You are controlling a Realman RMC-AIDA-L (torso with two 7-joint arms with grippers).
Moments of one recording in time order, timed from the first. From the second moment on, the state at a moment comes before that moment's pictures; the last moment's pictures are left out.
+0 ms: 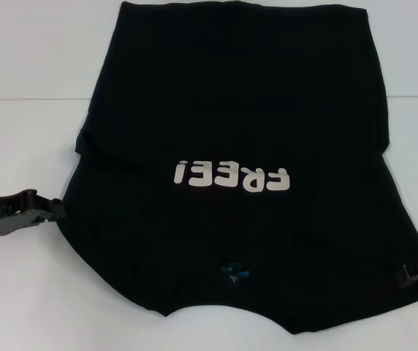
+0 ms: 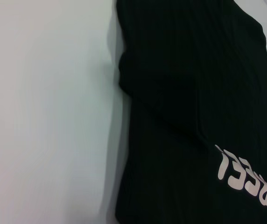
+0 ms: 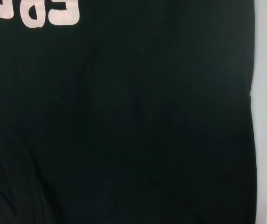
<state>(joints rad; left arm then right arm) -0.59 -1.91 0.50 0.54 2.35 1.35 -2.36 0.67 2.03 -0.74 -0.92 -2.80 -1.61 2.57</state>
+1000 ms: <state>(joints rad) -0.59 -1.91 0.50 0.54 2.35 1.35 -2.36 0.63 2.00 -0.74 -0.91 -2.73 -1.61 2.54</state>
